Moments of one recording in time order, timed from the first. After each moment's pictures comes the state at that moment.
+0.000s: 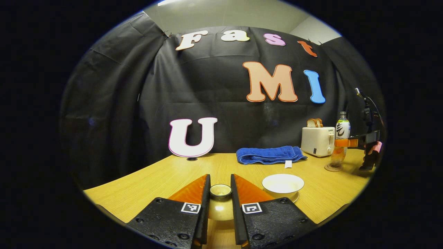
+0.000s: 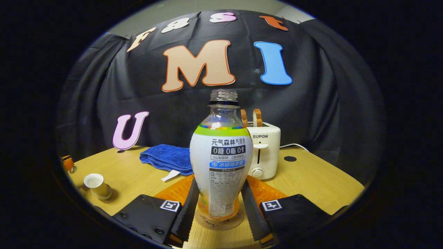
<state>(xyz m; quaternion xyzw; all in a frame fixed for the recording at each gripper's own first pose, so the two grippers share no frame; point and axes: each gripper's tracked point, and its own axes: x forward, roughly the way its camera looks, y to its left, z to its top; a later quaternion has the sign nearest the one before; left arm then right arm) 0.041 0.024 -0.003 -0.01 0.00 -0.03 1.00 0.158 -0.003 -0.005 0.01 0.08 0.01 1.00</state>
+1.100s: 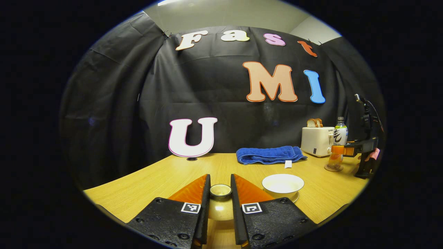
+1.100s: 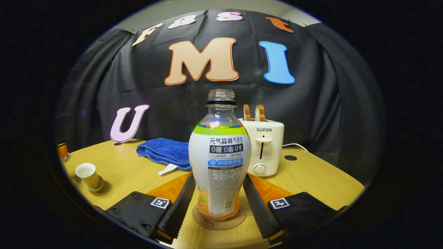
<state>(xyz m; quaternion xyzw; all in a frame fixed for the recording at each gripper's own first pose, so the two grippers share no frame) 0.041 0.023 -0.003 -0.01 0.00 -0.03 1.00 0.161 0.004 -0.026 -0.02 0.08 0.01 1.00</state>
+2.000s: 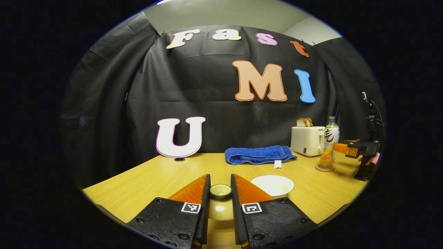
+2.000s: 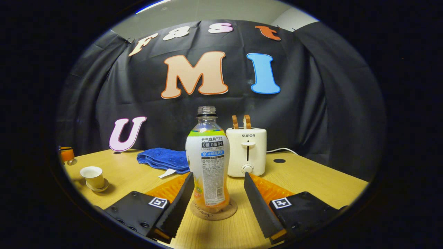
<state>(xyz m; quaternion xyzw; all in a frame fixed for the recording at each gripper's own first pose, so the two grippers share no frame) 0.054 -0.009 -0.003 -0.01 0.00 -0.08 1.00 0.112 -0.009 -0.008 0.00 0.01 -0.02 1.00</state>
